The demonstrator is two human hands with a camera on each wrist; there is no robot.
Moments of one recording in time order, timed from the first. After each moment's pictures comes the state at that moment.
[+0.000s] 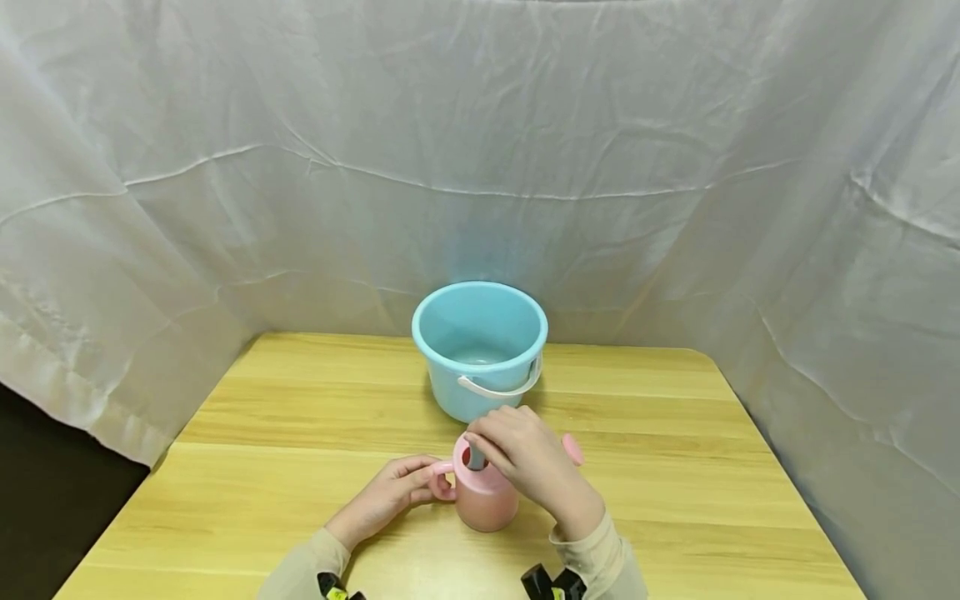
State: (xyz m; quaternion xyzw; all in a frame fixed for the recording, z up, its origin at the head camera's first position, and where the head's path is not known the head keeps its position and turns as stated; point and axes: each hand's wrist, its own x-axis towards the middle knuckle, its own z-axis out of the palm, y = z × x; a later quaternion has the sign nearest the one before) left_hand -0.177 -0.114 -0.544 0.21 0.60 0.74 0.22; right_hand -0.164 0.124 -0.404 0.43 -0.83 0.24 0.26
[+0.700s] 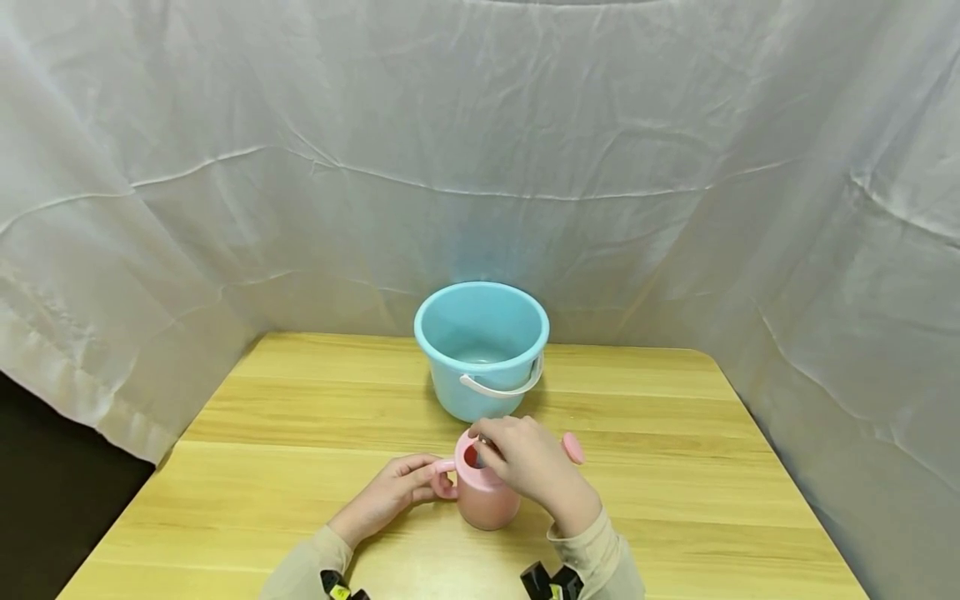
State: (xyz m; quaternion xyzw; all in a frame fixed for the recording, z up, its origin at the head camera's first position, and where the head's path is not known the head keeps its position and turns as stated) left_hand -0.175 -0.115 -0.543 0.21 0.61 0.74 0.21; right_hand -0.163 0.121 -0.408 0.36 -0.90 0.20 0.13
